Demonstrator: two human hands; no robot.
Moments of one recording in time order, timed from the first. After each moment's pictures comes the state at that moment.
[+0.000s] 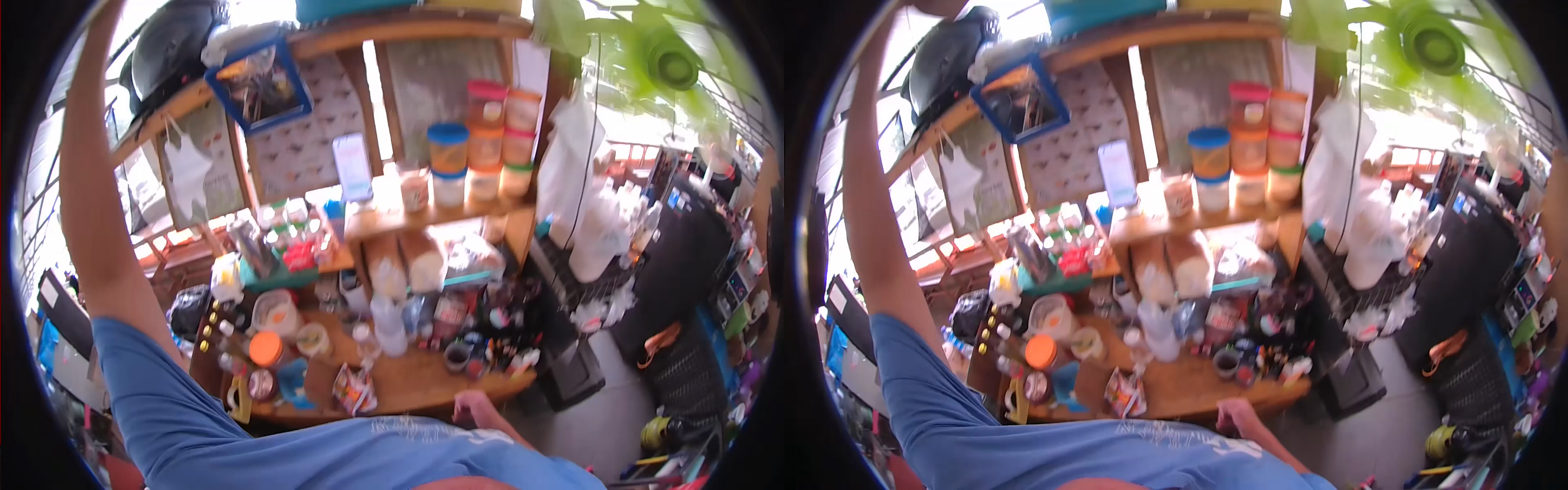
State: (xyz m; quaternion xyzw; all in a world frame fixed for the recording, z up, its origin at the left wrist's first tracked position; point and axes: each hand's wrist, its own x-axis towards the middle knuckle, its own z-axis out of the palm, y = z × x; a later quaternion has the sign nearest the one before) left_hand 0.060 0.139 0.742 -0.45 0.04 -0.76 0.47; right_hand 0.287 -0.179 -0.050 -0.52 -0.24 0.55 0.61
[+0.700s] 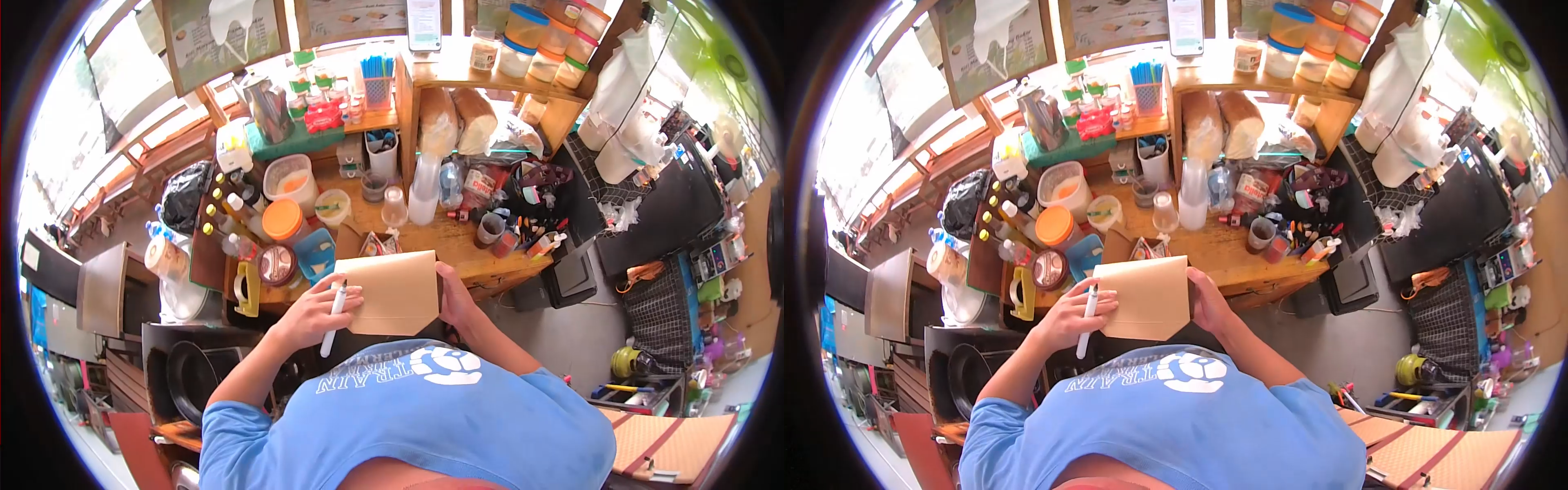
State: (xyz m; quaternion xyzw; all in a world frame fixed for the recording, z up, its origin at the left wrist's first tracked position) left_hand -0.176 0.073 0.124 -0.96 0.07 -0.18 -0.20; right_hand 0.089 -0.083 0.034 -0.32 -0.18 0.64 0.68
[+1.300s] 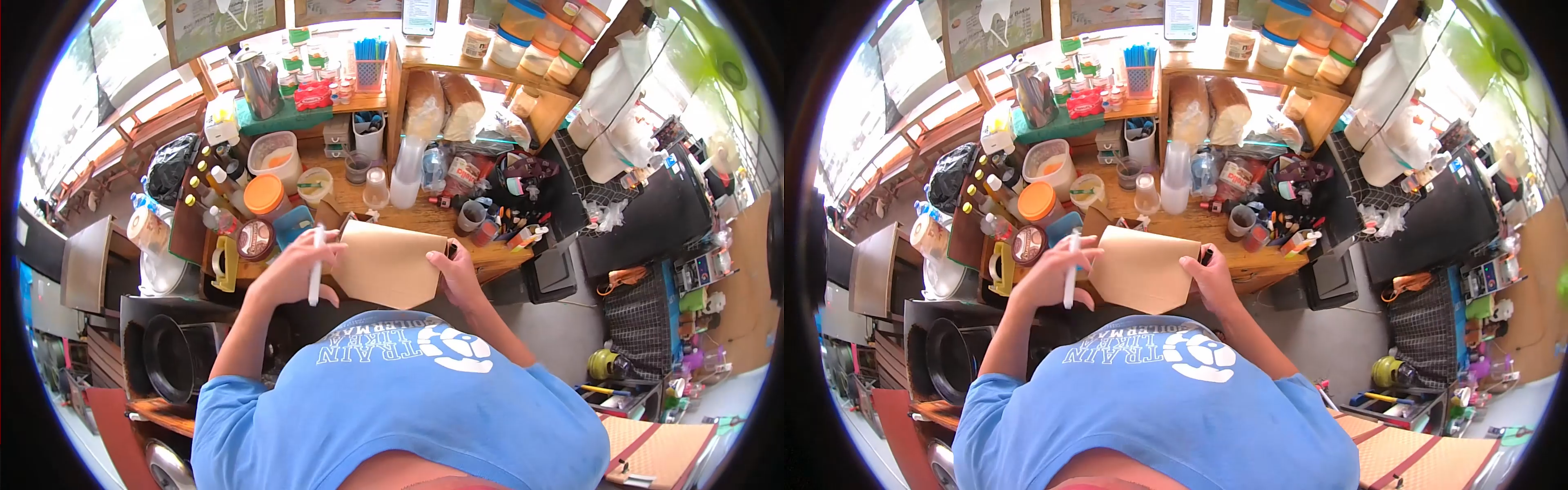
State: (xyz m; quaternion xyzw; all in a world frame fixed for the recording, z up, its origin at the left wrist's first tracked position) left_hand -0.142 0.070 0.133 -0.93 -0.07 -0.19 -0.31; right_hand 0.127 -0.117 0.061 -0.51 -0.19 0.49 0.68
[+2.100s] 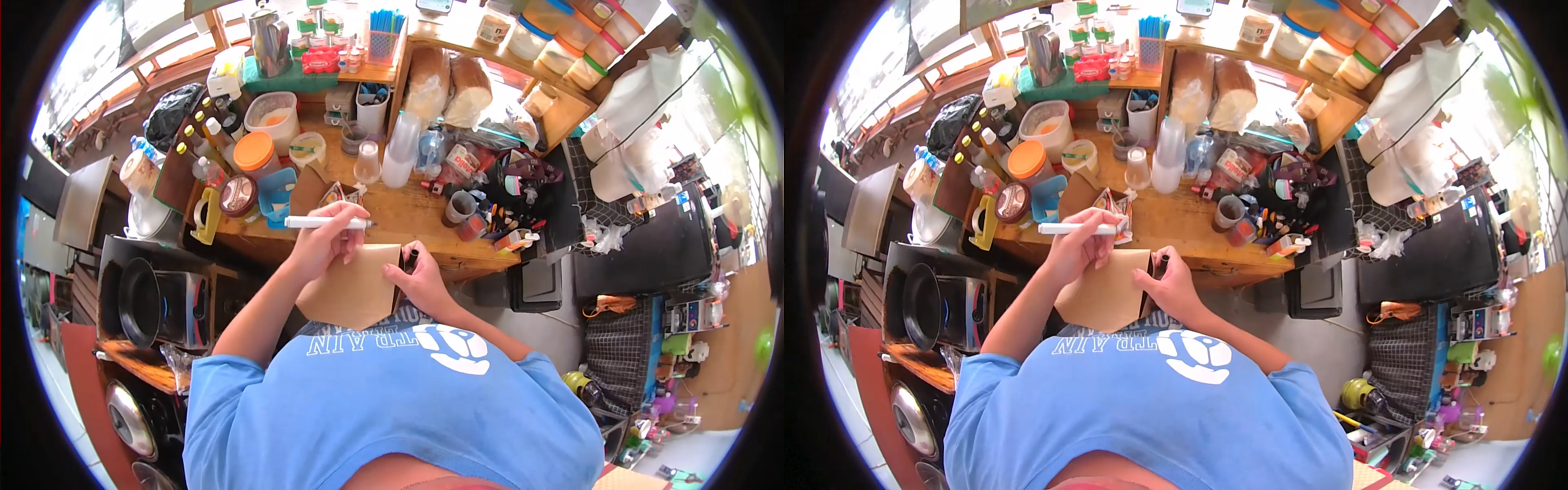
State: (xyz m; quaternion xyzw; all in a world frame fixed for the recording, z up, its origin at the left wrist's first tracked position) left_hand -0.037 -0.012 0.109 -0.34 -0.22 -0.29 -0.87; right_hand 0.138 -0.148 0.041 -0.57 -0.39 0.47 0.55
